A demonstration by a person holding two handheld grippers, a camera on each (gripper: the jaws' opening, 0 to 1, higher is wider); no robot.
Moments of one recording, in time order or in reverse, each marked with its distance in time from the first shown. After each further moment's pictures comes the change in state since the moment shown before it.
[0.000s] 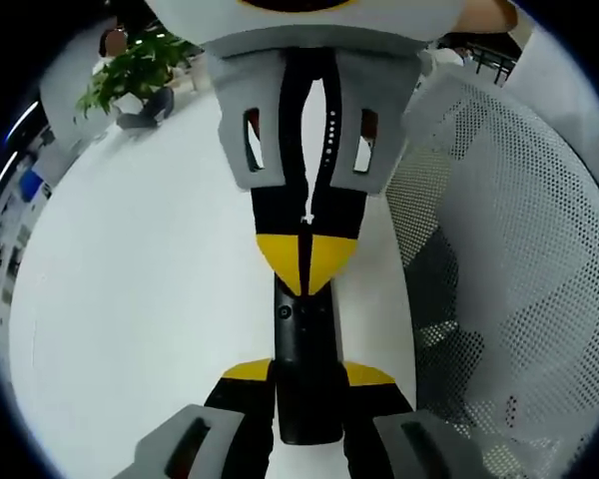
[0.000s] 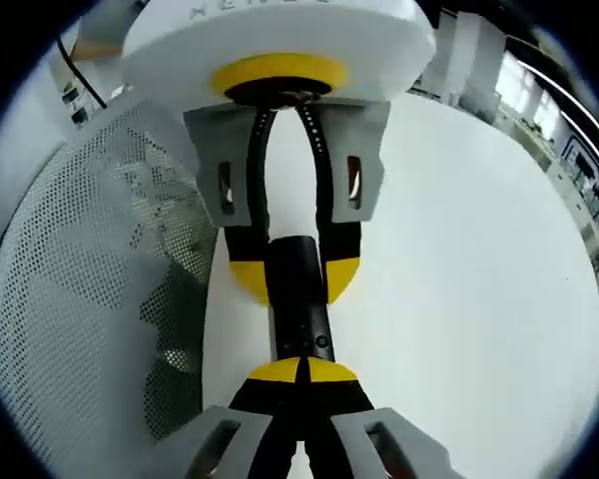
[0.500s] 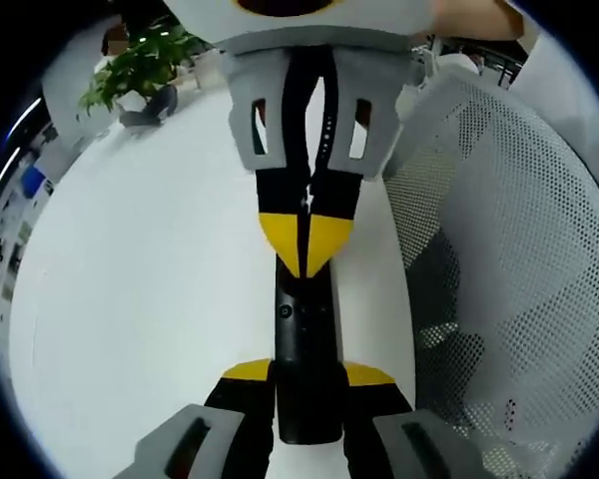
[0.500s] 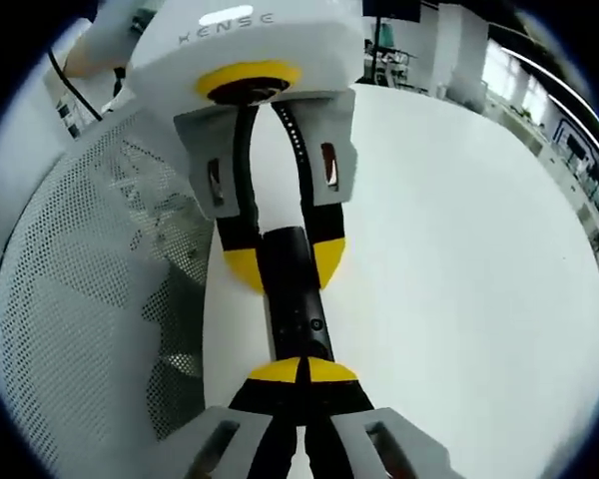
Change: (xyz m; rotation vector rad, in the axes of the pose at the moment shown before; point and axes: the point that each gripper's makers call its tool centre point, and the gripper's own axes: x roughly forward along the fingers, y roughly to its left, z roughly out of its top) left arm 0.000 0.001 0.000 -0.011 0.006 0.005; right arm -0.004 0.000 -0.008 0.019 0.024 -0.033
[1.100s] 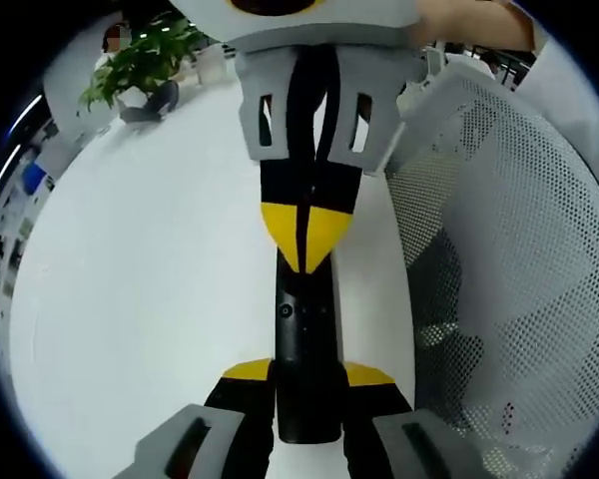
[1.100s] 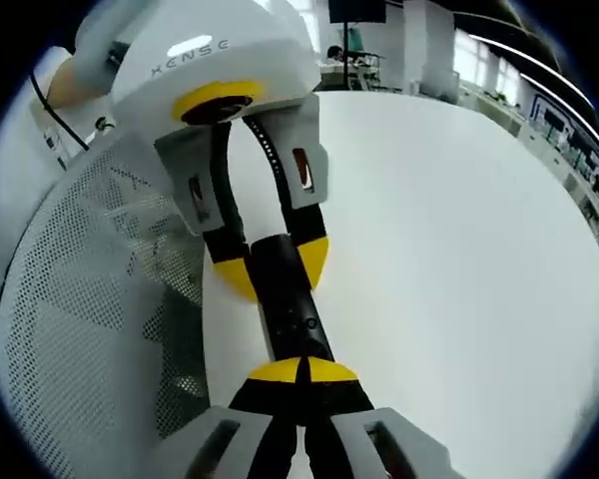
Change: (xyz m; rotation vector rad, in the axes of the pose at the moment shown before) left arm 0.001 0.000 0.001 -0.013 0.017 0.005; right arm -0.006 -0.003 -0.005 0.145 -0.079 0.009
